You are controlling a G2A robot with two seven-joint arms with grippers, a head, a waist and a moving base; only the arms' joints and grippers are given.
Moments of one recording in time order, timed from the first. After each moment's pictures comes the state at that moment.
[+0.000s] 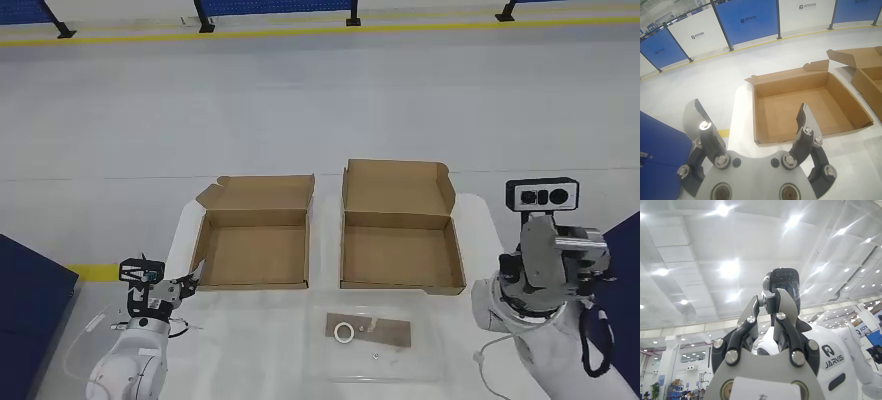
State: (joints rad) left arm 1.73 -1.15 -1.60 -1.80 1.33 0.00 0.00; right arm -1.34 -0.84 1.22 -2.10 1.73 -0.64 1.15
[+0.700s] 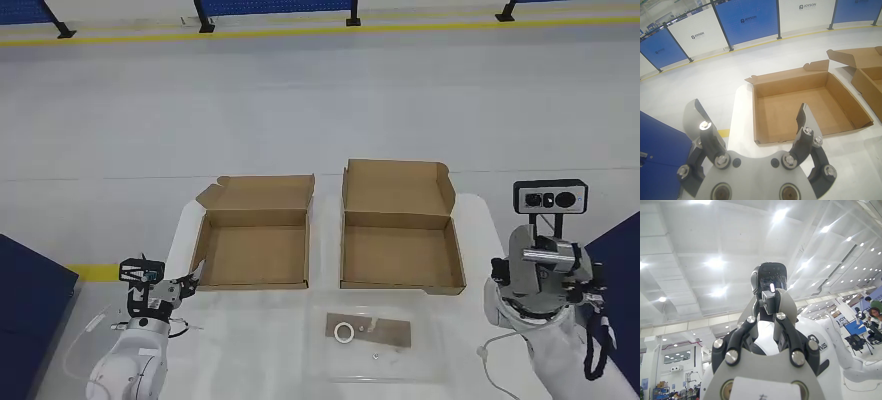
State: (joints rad) left arm 1.73 -1.15 -1.60 -1.80 1.33 0.00 0.00; right arm -1.38 -0.87 1.32 -2.09 1.54 -0.59 1.11
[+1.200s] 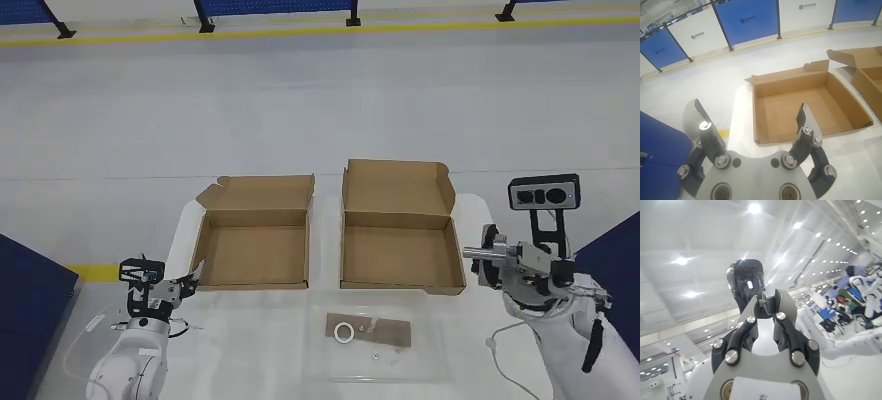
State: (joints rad) left arm 1.73 -1.15 -1.60 -1.80 1.33 0.00 0.00; right arm -1.42 -0.86 1.47 -2.06 1.26 -0.45 1.07
